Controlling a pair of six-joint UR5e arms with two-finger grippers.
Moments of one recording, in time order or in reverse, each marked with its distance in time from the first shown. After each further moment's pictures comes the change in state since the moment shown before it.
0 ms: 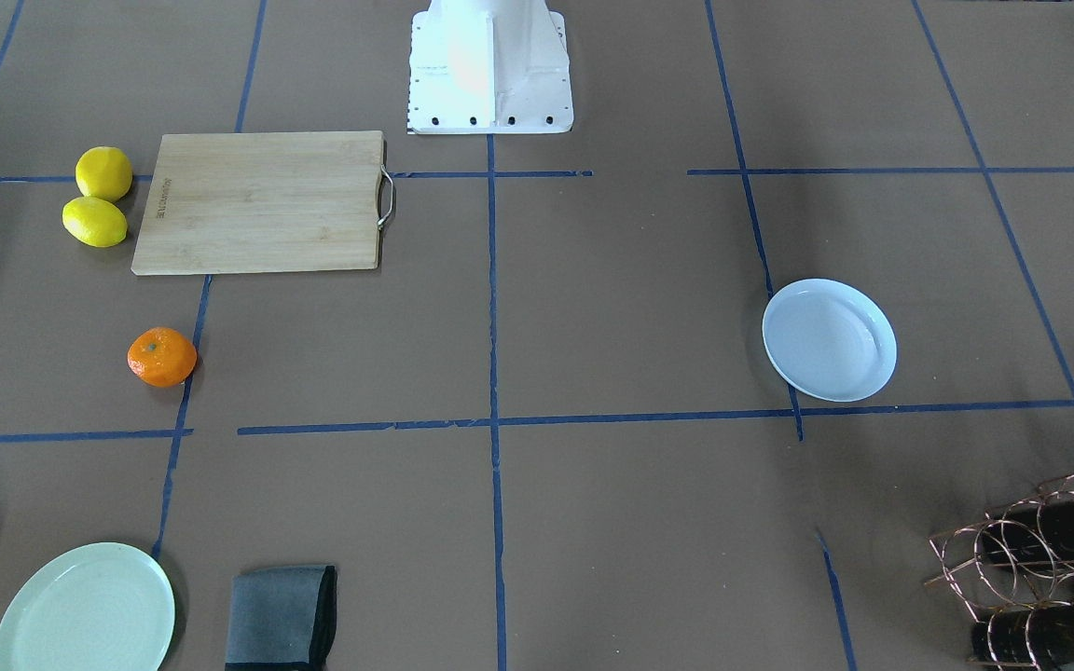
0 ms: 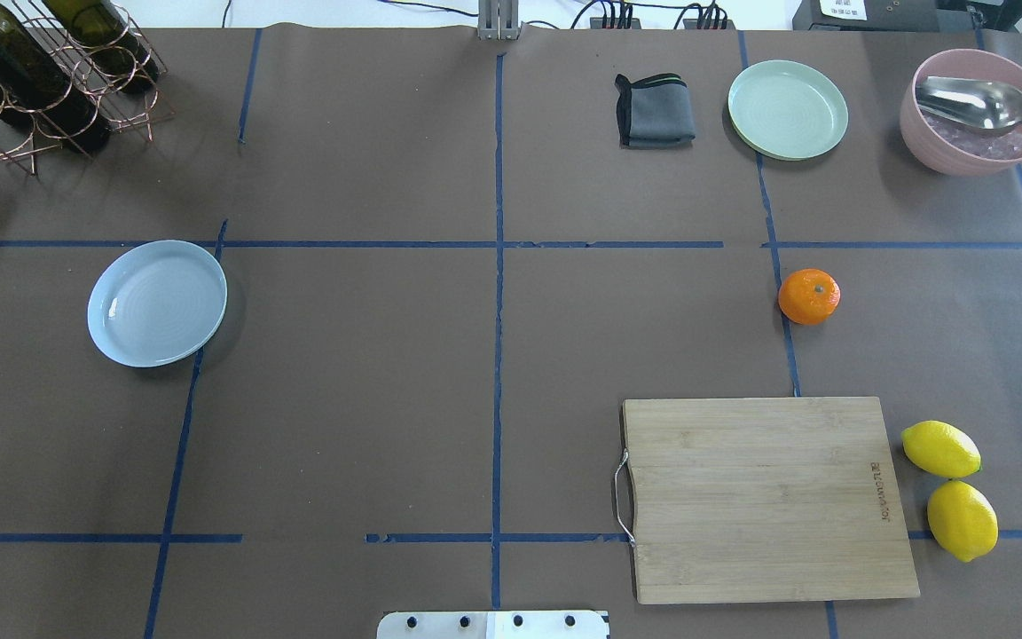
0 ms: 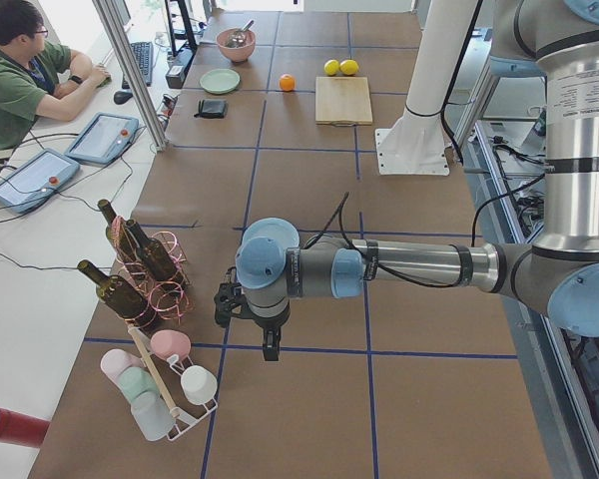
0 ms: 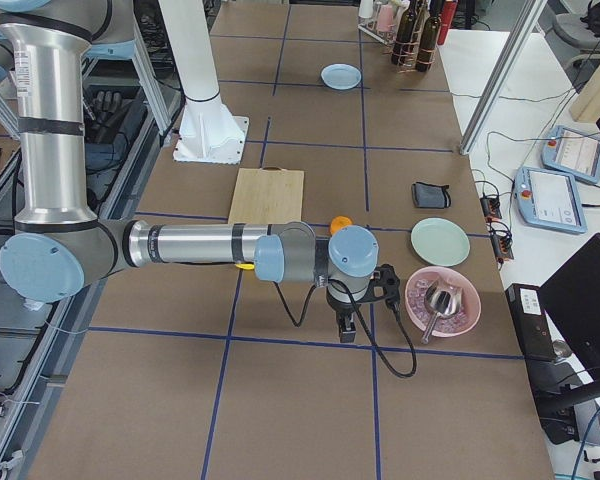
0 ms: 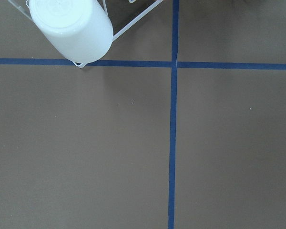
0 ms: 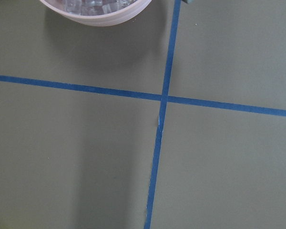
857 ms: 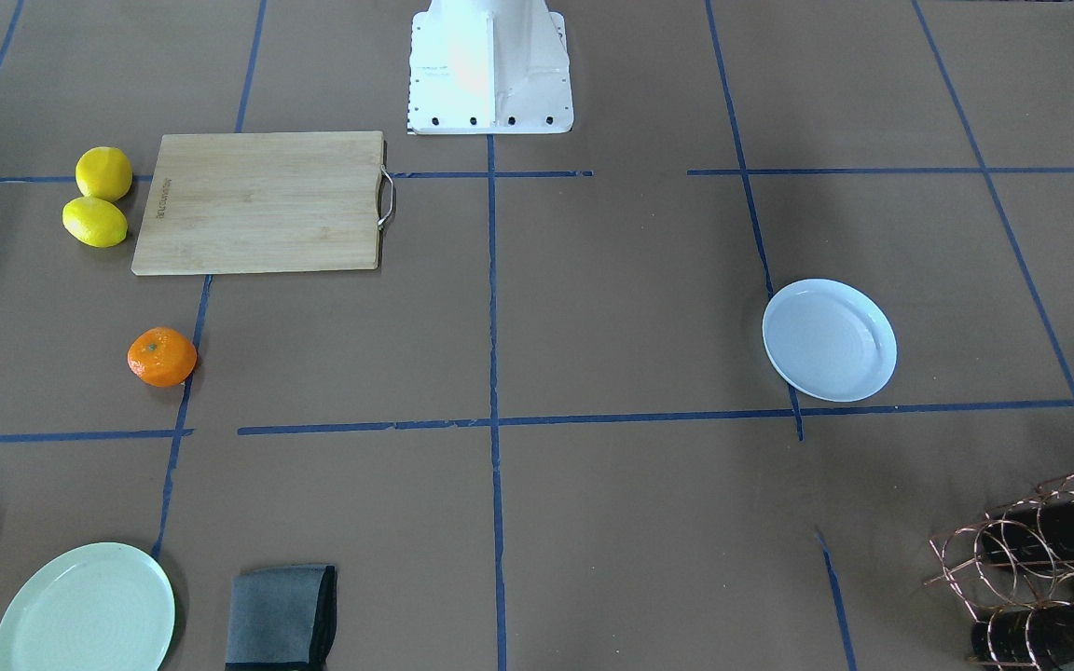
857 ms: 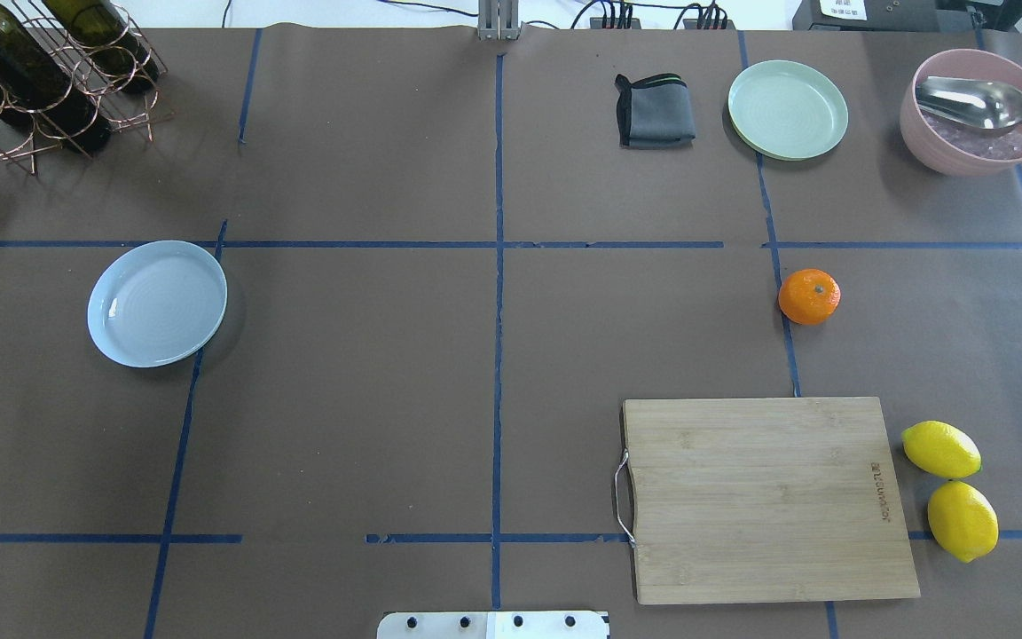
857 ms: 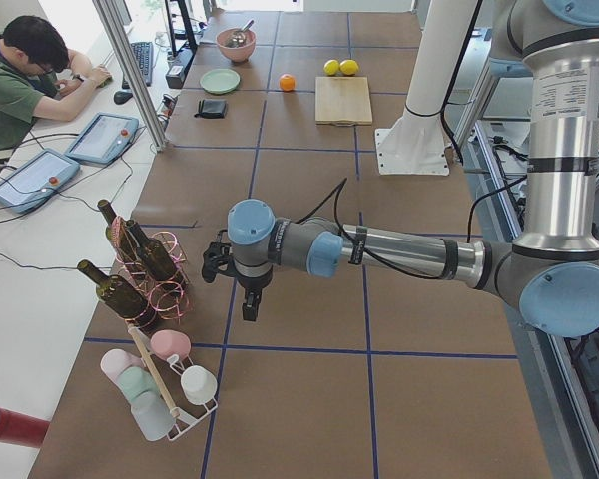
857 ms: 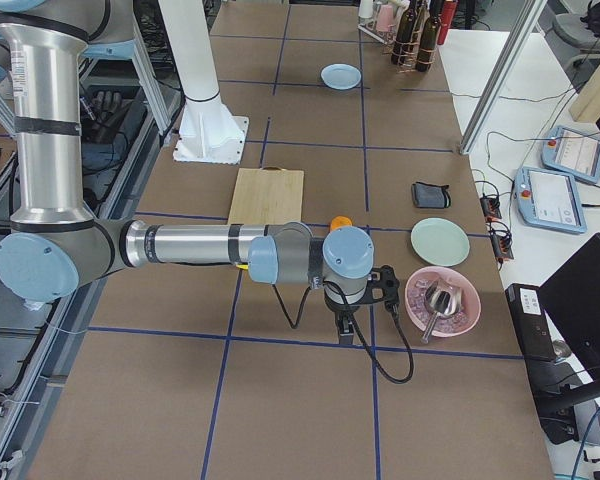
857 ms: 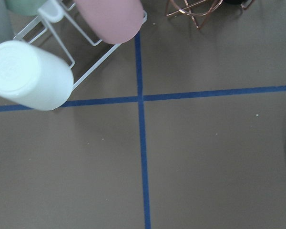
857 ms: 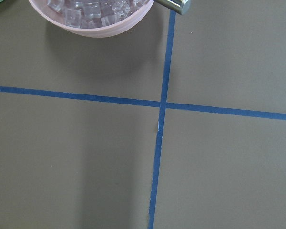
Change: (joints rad) left arm 0.184 -0.047 -0.043 -0.257 0.004 -0.284; right arm 0.002 0.006 0.008 0.012 0.004 0.038
